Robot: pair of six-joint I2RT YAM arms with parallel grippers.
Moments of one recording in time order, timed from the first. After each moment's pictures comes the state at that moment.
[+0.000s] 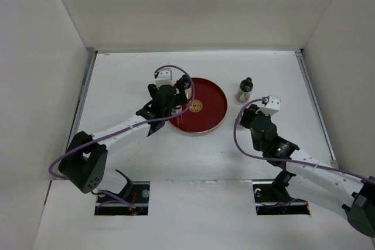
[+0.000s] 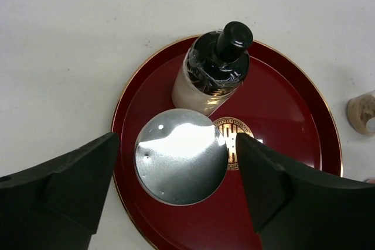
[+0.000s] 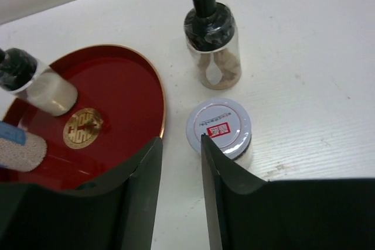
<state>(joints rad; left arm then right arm) -0.65 1.41 0.83 0.17 -0.51 -0.45 0.76 0.84 0.45 0.12 0.78 0.47</state>
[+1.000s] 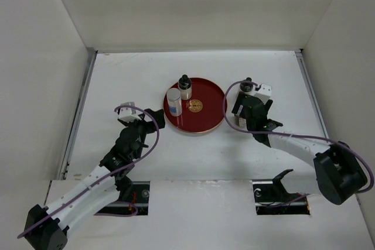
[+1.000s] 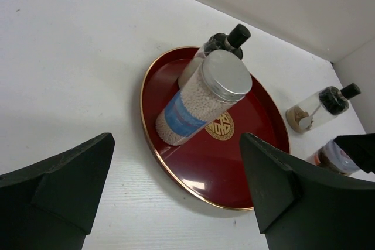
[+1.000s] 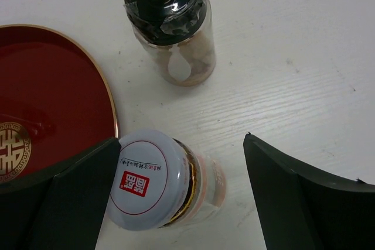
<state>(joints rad) -0.66 0.60 0.28 0.22 -0.53 -0.55 0.52 1.28 0.59 0.17 0.62 0.50</state>
